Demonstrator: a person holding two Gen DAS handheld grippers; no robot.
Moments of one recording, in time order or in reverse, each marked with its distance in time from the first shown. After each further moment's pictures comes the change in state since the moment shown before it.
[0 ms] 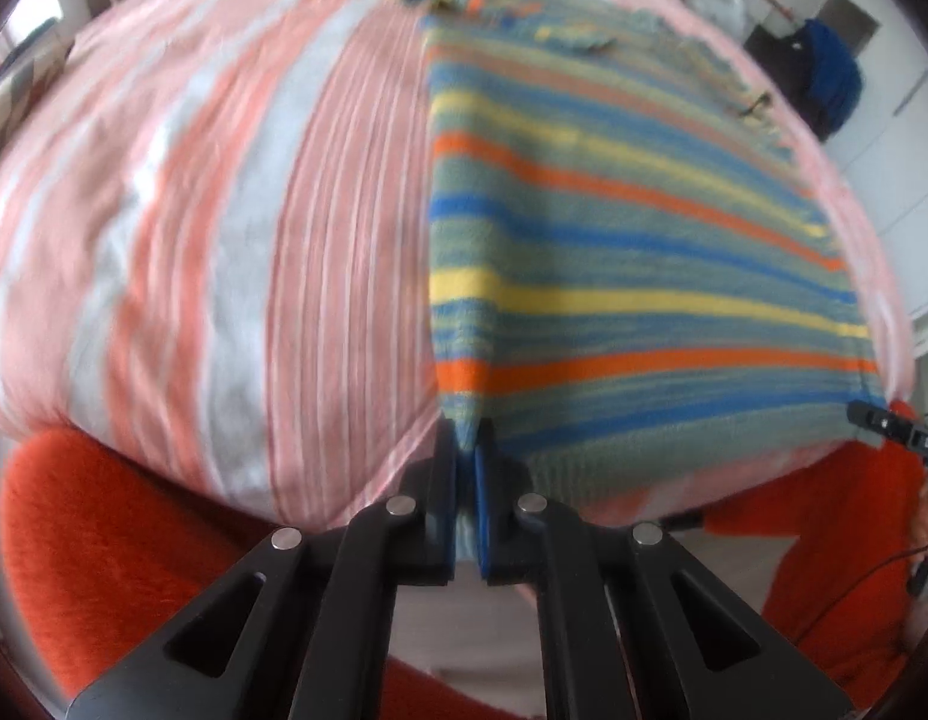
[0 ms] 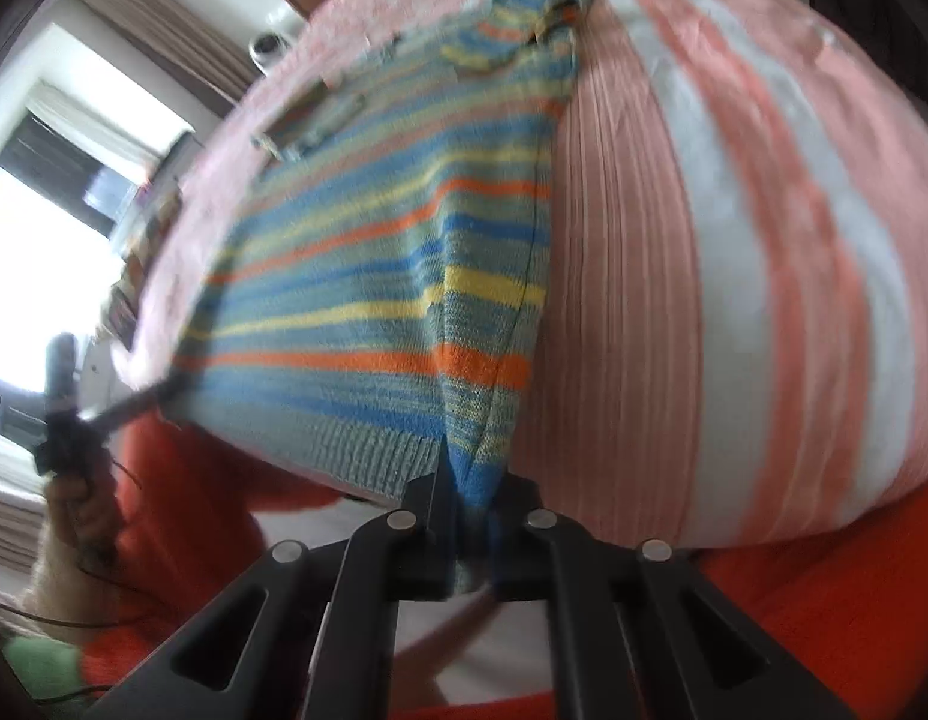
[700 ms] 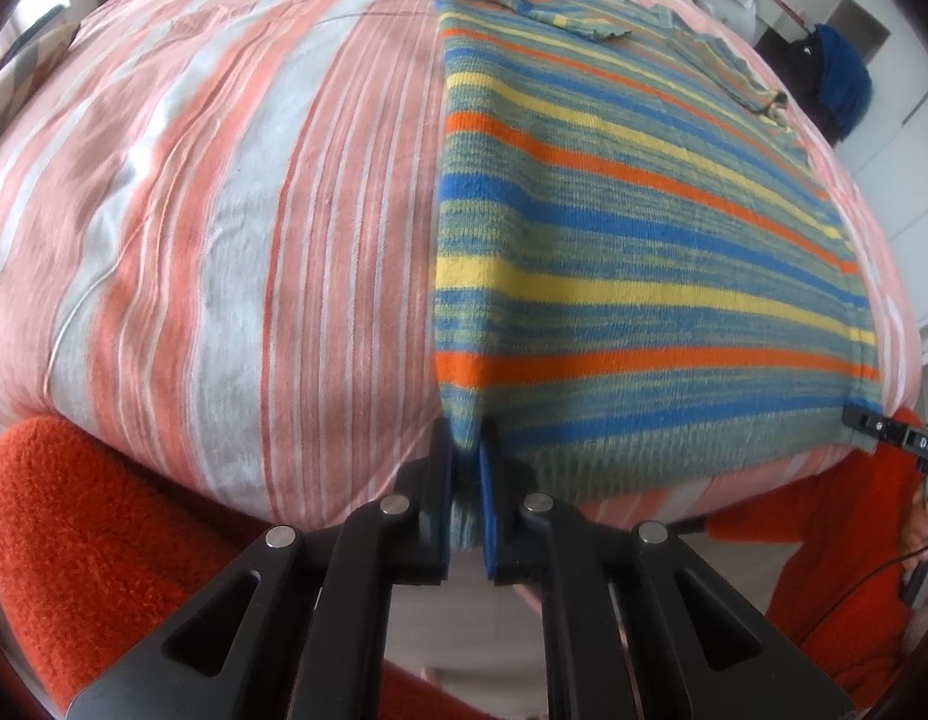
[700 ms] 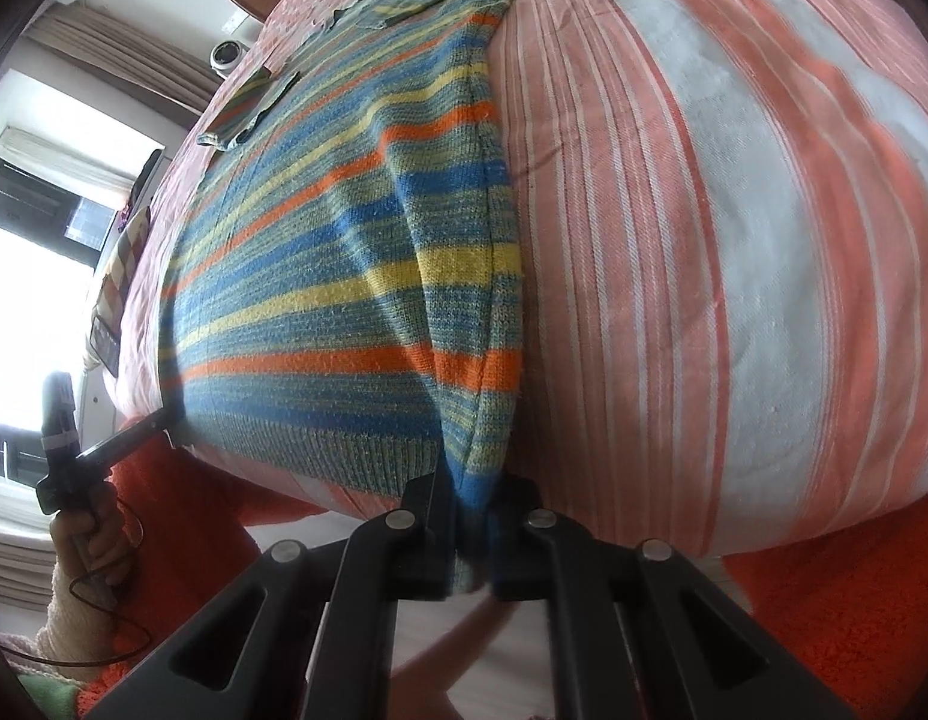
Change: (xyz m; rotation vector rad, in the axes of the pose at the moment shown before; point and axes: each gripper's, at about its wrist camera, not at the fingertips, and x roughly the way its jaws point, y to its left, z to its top) left arm 0.007 0.004 0.000 -0.011 0.002 0.003; right arm 0.022 -0.023 -0.003 0.092 0.011 0.045
